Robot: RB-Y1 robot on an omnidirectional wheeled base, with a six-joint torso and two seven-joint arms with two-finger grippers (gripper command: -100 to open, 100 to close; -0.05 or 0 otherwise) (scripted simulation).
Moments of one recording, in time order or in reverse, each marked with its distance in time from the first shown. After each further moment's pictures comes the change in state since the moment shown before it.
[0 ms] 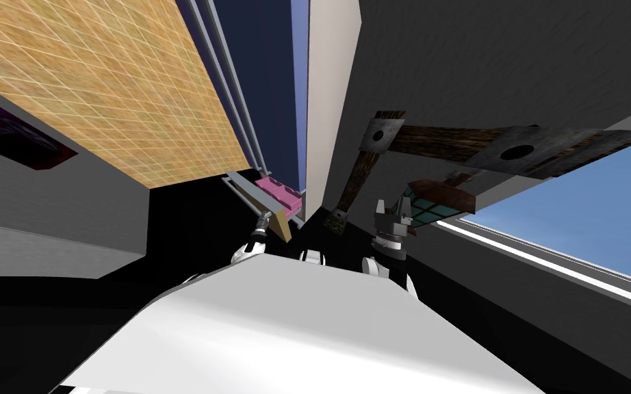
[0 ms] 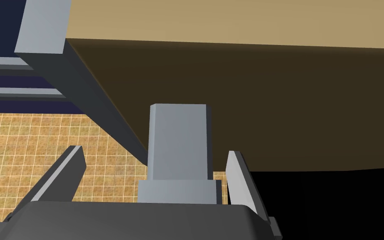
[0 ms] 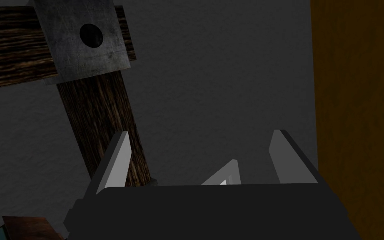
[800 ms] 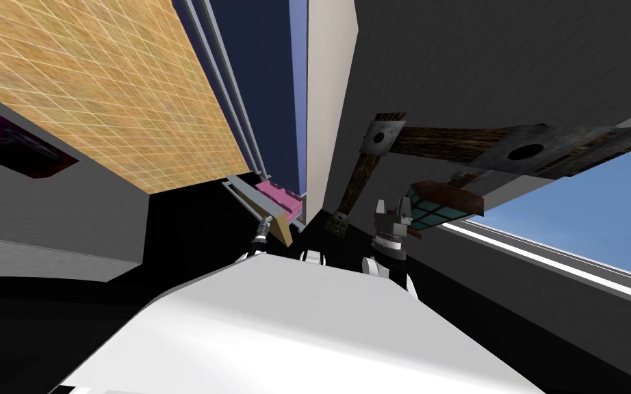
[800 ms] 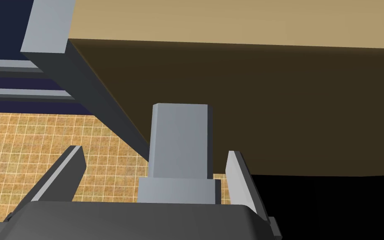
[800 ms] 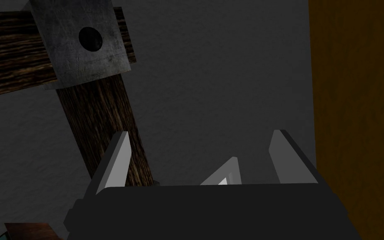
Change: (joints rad) left arm 0.047 -0.053 0.000 0.055 -0.007 -0.138 -0.027; right arm 0.000 0.000 0.000 0.000 0.000 0.000 0.000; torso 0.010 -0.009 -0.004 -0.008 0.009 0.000
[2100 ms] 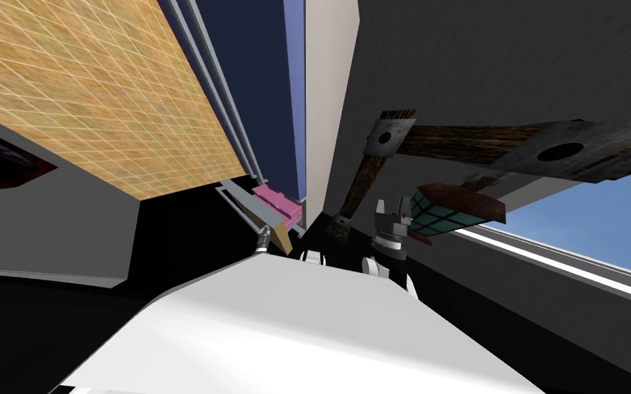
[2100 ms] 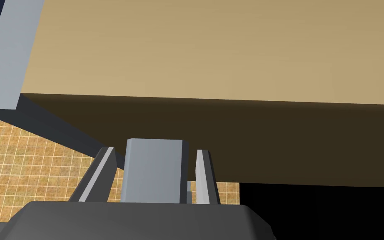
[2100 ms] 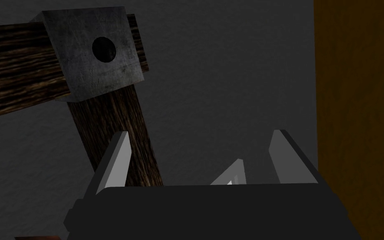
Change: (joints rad) left arm 0.103 -0.092 -0.004 0.035 -0.011 -0.163 -0.043; right arm 0.000 0.000 0.000 0.000 0.000 0.000 0.000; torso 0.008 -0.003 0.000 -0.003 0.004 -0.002
